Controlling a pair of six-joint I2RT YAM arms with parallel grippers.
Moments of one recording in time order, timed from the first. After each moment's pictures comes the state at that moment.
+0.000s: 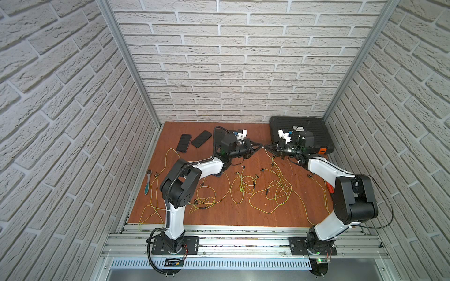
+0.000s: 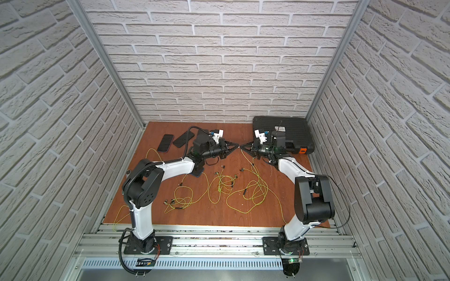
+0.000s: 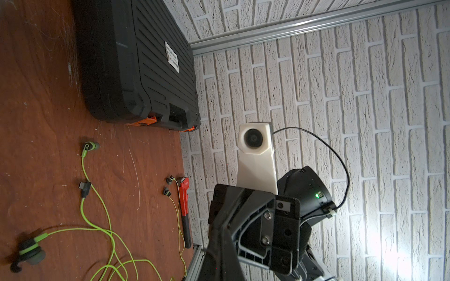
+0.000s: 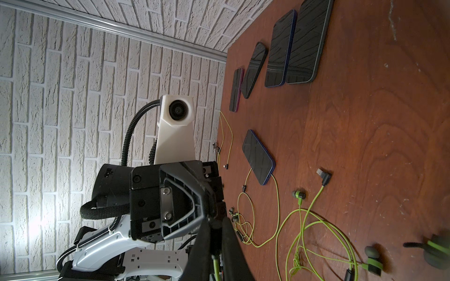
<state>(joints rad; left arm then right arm) -0.64 1.95 1.24 0.63 0.62 -1.33 0.03 1.64 1.02 0.16 -1.04 0.95</state>
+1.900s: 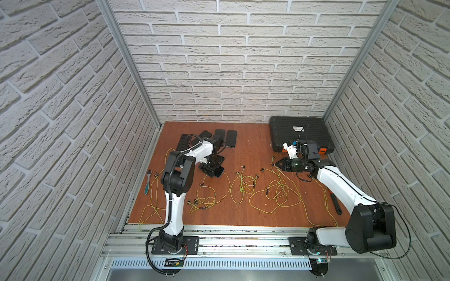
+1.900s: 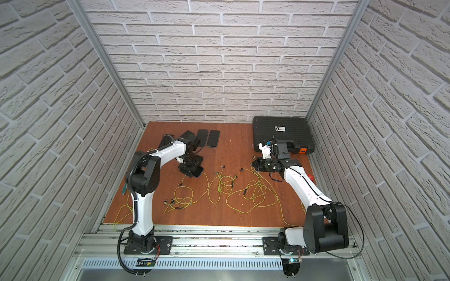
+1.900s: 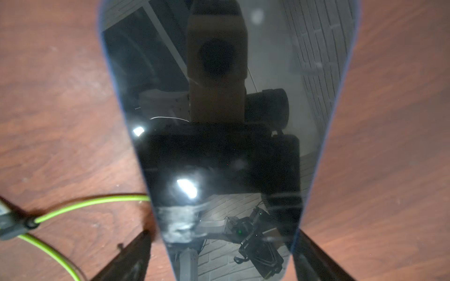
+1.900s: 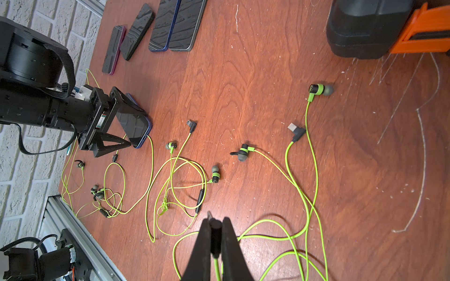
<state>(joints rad) -0.40 2.10 1.56 -0.96 0.06 -1.43 0.07 1.36 0.96 -0.52 -0.49 0.23</state>
